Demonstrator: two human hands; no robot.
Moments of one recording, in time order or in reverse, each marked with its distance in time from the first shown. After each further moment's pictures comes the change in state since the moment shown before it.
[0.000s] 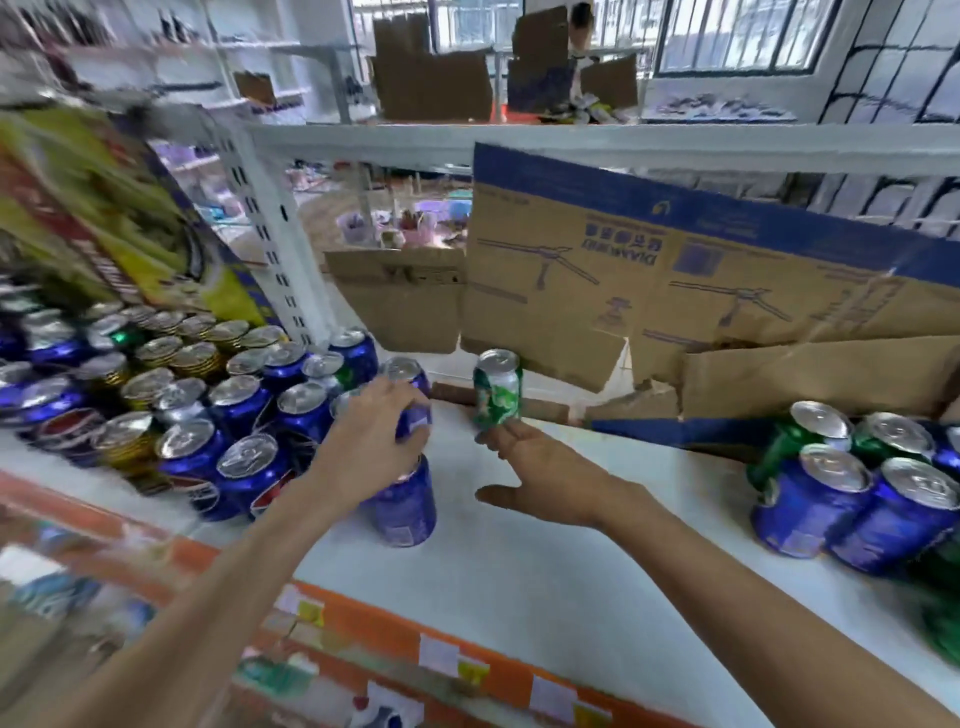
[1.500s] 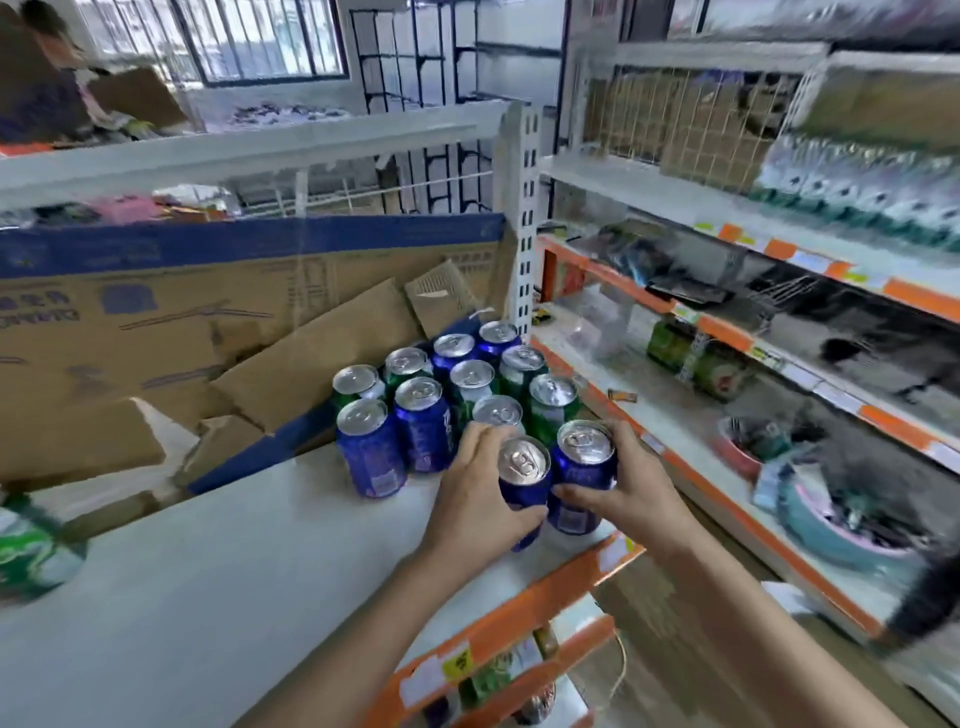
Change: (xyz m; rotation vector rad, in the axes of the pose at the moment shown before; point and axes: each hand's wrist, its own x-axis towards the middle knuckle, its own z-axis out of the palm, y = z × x) left_hand -0.064 0.375 0.183 -0.621 -0.419 0.587; right_hand -0.388 0.151 0.002 0.459 0.951 0.926
